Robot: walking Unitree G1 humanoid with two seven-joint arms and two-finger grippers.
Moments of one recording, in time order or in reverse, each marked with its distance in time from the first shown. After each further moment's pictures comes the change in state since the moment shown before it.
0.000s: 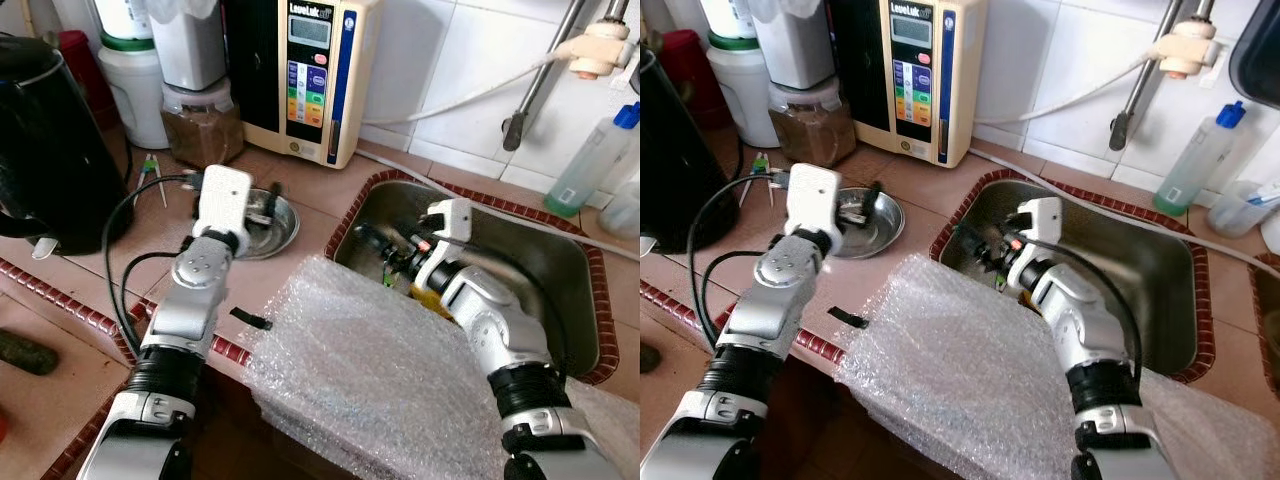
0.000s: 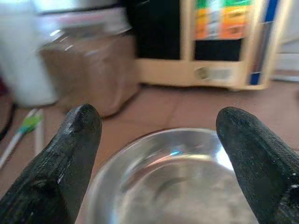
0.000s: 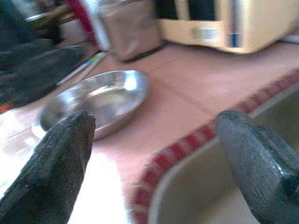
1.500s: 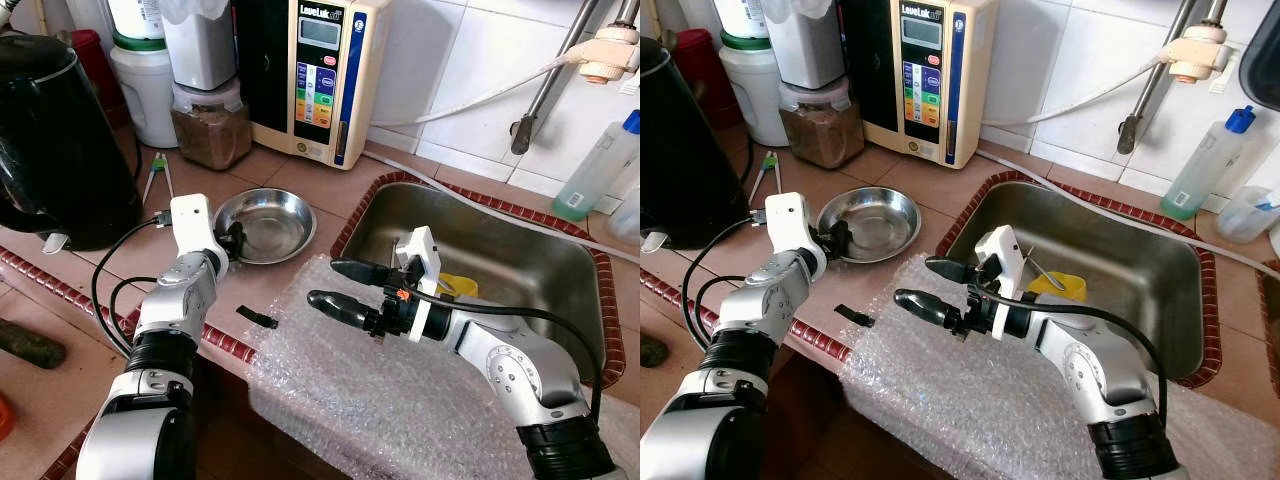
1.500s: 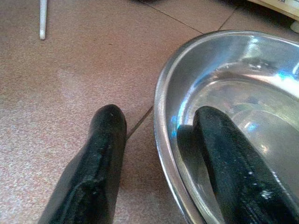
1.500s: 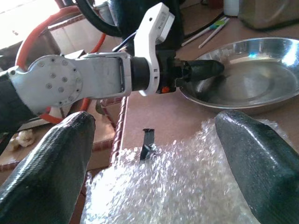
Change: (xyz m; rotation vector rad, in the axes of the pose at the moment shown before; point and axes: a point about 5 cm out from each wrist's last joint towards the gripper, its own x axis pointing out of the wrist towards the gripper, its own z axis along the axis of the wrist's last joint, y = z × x) left arm 0.005 0.013 -0.043 -0.313 0.350 0.074; right arm -0.029 0.058 0.001 0.003 0.151 0.403
